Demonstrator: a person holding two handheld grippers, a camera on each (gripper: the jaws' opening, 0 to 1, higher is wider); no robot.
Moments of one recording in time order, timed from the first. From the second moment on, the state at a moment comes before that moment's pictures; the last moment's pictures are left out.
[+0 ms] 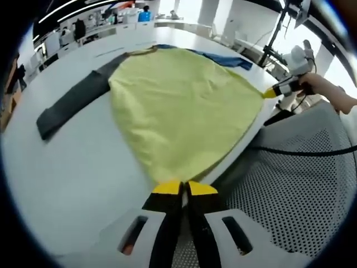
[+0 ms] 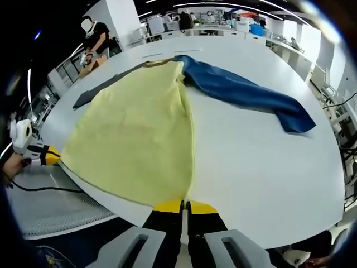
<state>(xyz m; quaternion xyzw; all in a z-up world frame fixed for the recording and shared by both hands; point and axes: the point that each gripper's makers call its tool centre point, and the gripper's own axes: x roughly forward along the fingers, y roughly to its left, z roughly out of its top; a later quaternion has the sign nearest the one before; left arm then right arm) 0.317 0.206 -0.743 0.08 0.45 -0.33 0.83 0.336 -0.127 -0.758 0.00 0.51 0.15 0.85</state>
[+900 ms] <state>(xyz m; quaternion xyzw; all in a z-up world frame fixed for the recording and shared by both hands) 0.357 0.206 -0.696 0.01 0.34 -0.30 0.89 0.382 -0.157 -0.719 0.03 0.41 0.13 0.90</state>
